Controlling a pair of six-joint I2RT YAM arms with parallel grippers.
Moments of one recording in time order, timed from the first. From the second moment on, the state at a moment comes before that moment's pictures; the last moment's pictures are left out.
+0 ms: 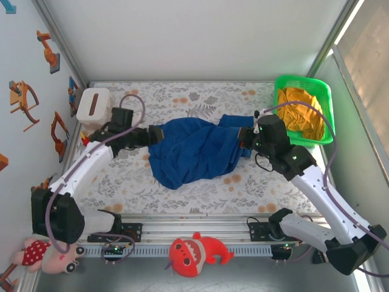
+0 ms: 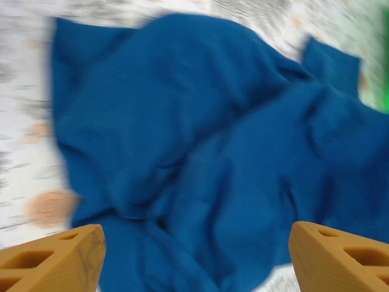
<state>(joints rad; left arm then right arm) -0.39 1.27 0.98 -0.56 0.26 -0.45 0.55 0.98 1.04 -0.65 0.07 0.58</state>
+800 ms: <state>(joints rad) -1.10 1.65 1.01 -0.02 -0.05 -0.32 0.55 0.96 1.04 -0.63 0.04 0.59</state>
